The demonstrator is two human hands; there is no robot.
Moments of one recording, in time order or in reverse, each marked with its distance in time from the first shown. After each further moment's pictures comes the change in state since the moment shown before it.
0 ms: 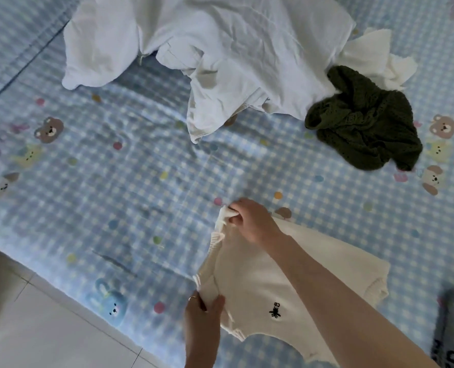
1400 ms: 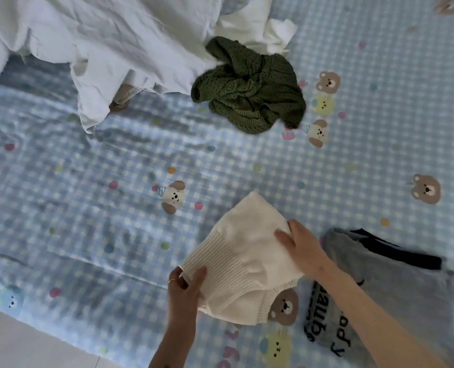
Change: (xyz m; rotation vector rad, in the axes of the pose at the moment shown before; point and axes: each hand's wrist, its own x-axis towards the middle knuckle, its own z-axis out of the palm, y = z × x) left_hand -0.108 -0.004 0.157 -0.338 -0.165 -0.024; right_hand -0.263 0.242 -0.068 0.304 0.108 0.483
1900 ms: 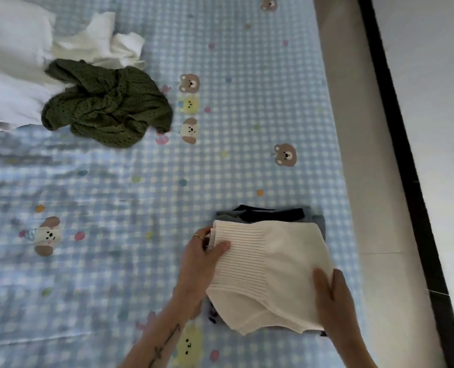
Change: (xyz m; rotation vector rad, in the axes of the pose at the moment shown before) left_hand -0.097 0.013 0.208 0.604 -0.595 0.350; right_hand -0.207 0.171 -0.058 0.472 0.686 0.550
